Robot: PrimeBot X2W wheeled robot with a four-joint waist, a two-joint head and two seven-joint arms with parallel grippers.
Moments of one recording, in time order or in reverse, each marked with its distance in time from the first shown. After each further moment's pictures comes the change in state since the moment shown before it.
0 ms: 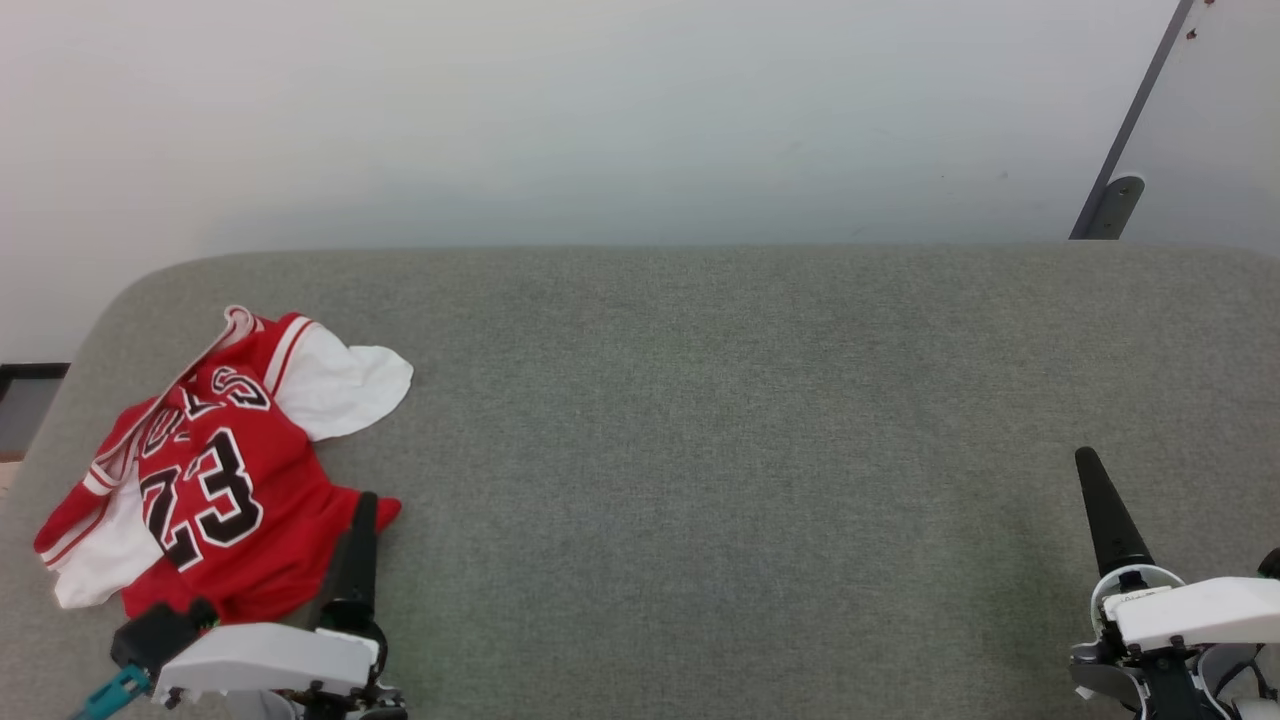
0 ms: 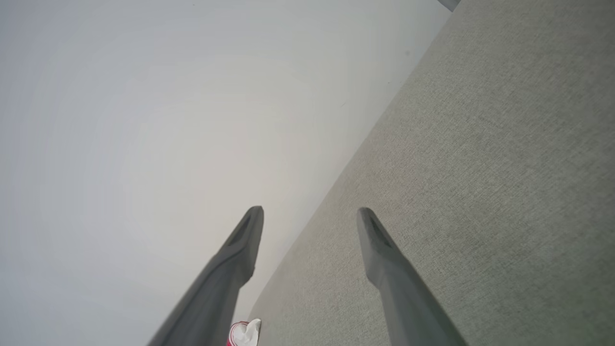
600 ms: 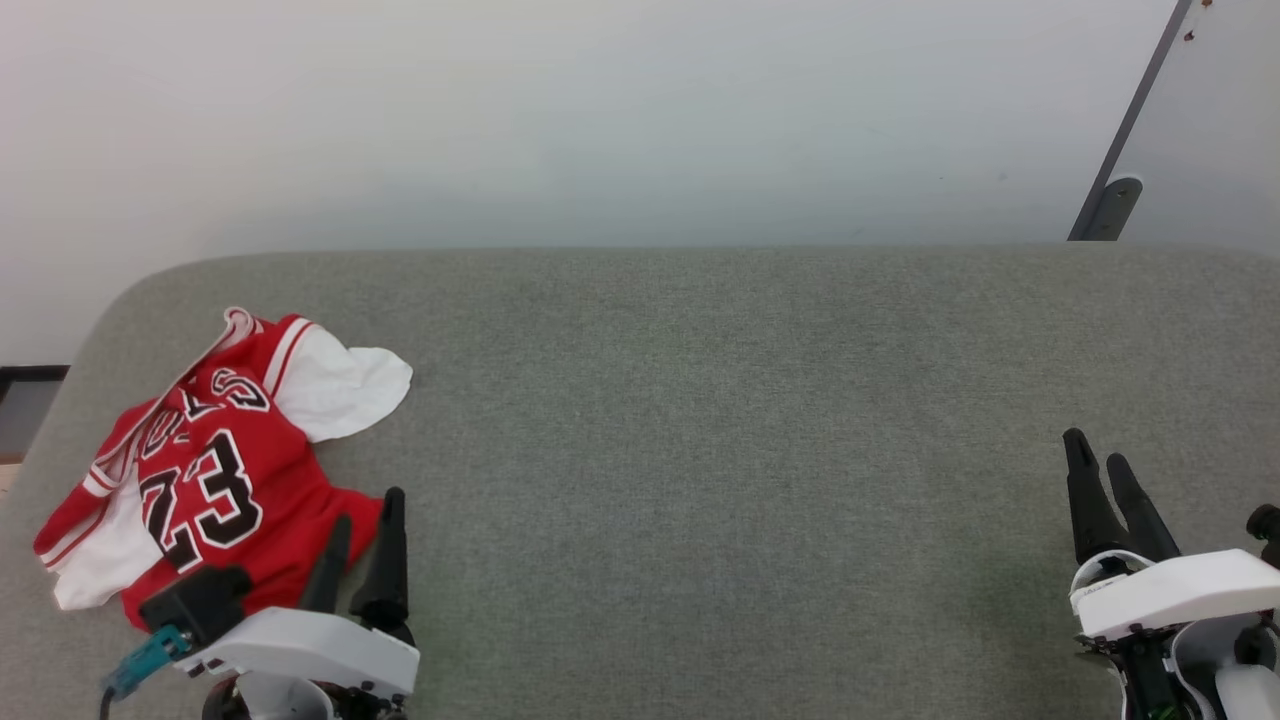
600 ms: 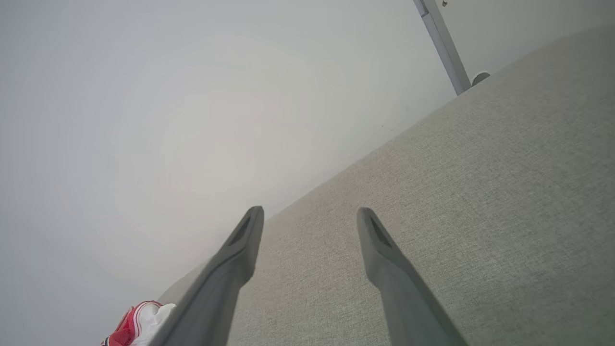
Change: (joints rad) left arm -0.006 0.038 -0.072 -0.018 0.377 0.037 -0.064; right arm -0.036 -0.009 0.003 0.013 -0.411 0.000 -0.063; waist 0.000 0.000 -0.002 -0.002
